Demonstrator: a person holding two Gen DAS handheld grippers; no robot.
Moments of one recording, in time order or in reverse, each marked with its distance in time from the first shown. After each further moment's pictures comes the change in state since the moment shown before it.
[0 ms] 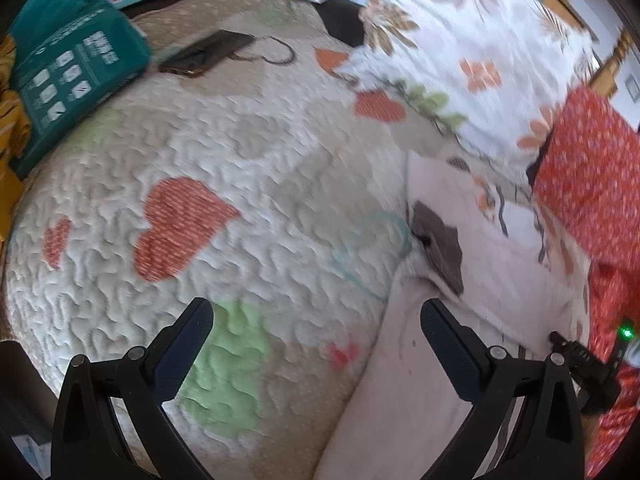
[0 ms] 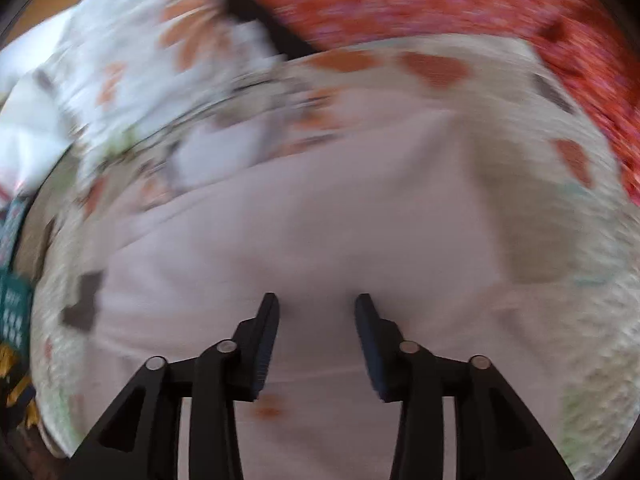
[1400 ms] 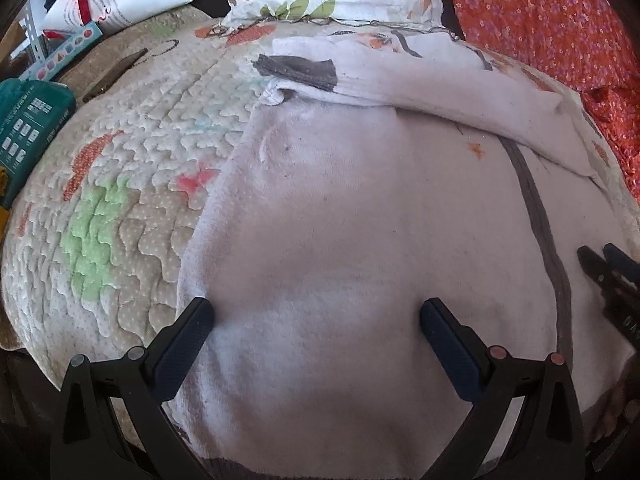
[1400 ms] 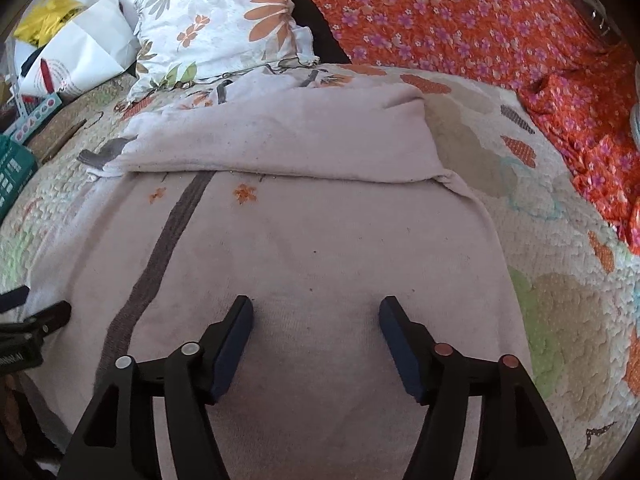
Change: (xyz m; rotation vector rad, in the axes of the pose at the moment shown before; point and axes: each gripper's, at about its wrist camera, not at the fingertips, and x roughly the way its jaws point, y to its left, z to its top) left arm 0.029 -0.099 -0.155 0.391 0.010 0.102; right arm -0.050 0.007 -0.145 -0.362 -0.180 -0.037
